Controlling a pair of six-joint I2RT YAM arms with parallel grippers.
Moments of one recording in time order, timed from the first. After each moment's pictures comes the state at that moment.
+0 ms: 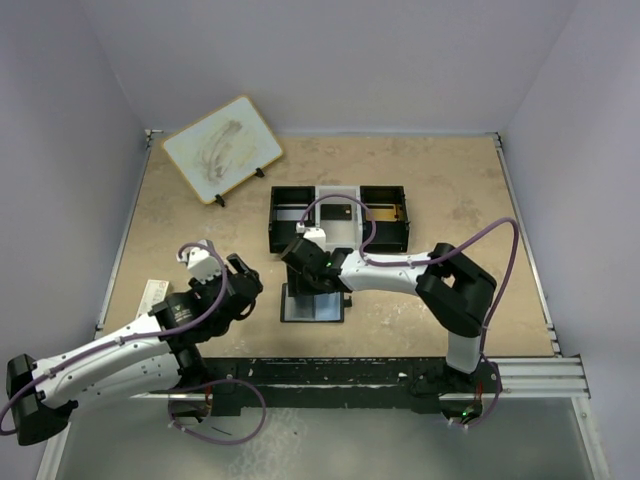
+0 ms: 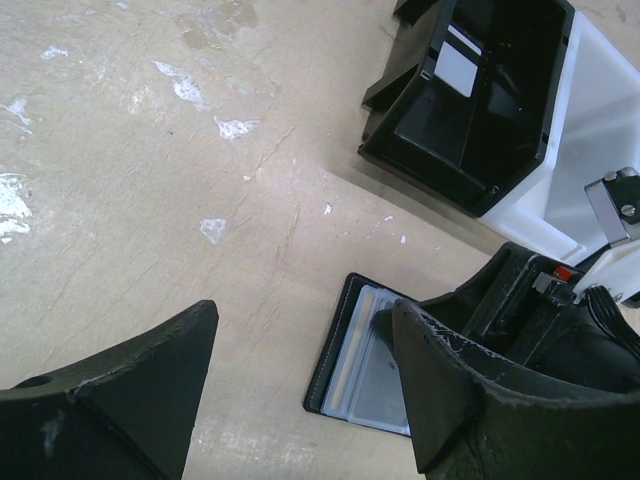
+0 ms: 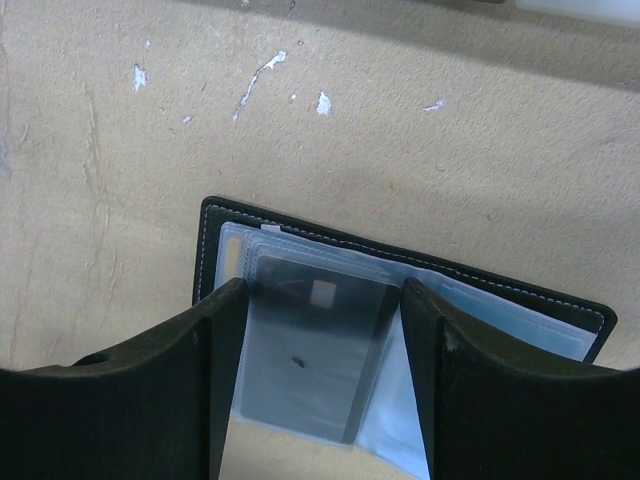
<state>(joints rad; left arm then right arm) -1.00 0.72 0.59 -0.75 -0.82 -1.30 1.05 1.86 1.18 -0.37 0.27 0.83</state>
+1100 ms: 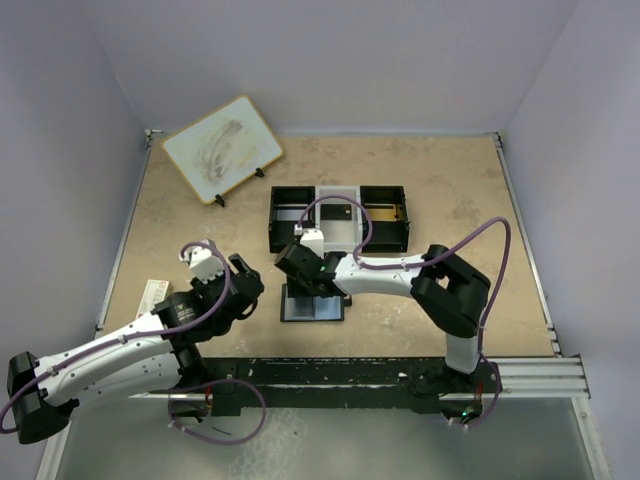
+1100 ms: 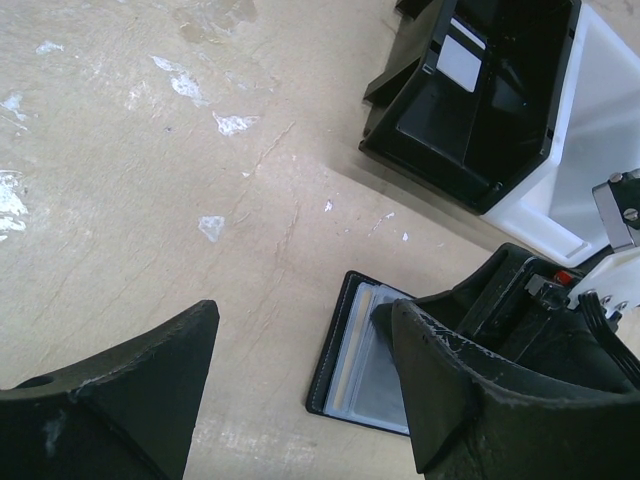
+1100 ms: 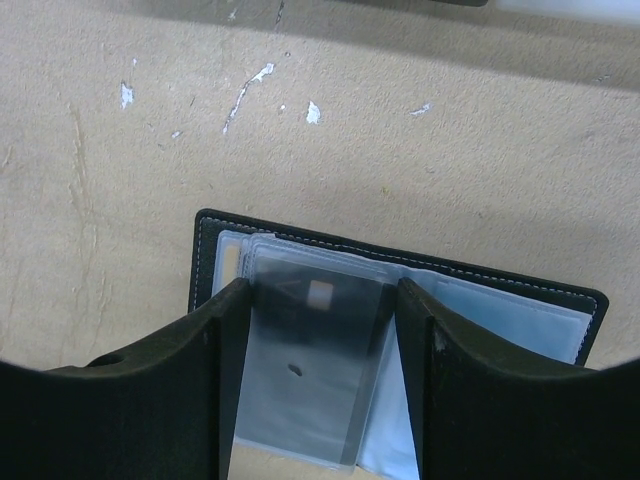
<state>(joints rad) -1.00 0.74 0.59 -0.74 -0.82 -1.30 1.09 1.89 1.20 -0.40 0.38 0.87</state>
